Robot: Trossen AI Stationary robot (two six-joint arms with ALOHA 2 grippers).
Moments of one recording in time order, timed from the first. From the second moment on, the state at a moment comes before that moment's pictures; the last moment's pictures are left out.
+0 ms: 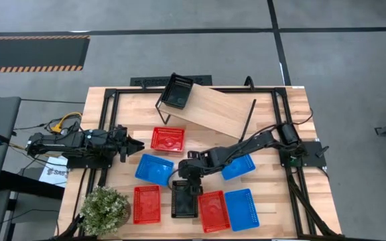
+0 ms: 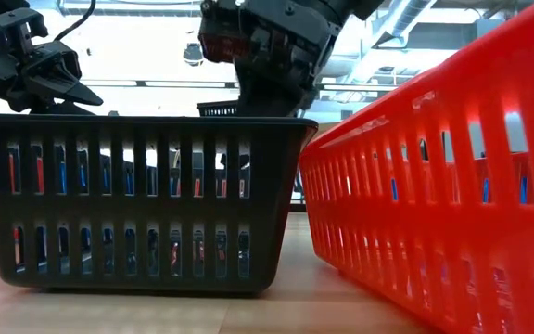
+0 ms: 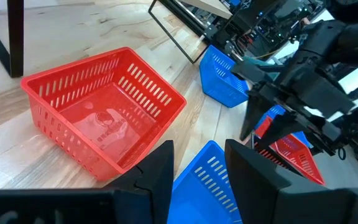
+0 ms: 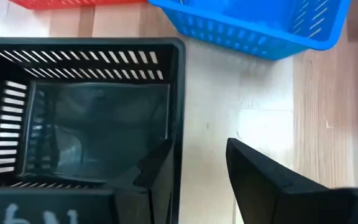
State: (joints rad) left arm -0.06 0.03 0.12 -0.39 -0.12 -0.72; right arm 0.24 2.08 1.58 -0.50 0.00 0.21
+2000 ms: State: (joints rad) left arm -0.06 0.03 0.12 -0.39 -0.12 -0.72; right arm 0.21 2.14 1.61 -0.59 -0.06 0.21
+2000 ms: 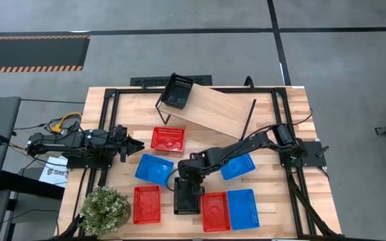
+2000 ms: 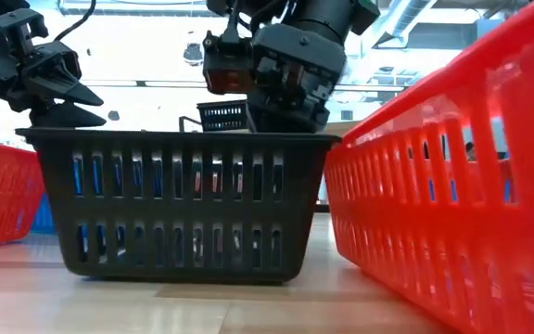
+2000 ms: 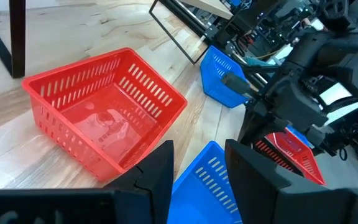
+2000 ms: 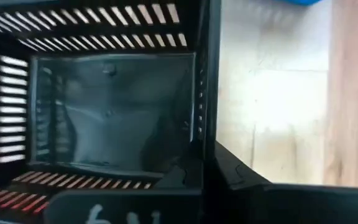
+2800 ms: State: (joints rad) left arm -0.06 0.04 0.12 -0.39 -0.13 -0.72; right arm -0.32 2.02 2.33 -0.92 0.03 0.03
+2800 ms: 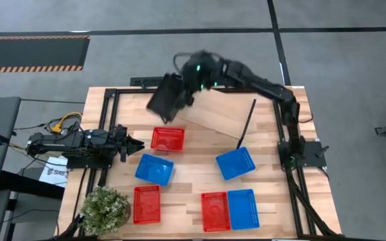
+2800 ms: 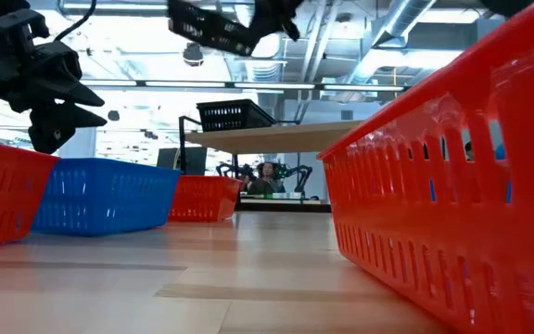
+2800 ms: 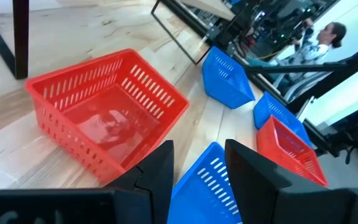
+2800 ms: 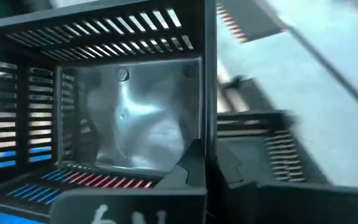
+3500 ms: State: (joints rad) left arm -0.06 0.04 0.12 -0.39 -0.12 -0.70; right arm -0.59 2.12 2.33 -0.89 -0.21 -0.18
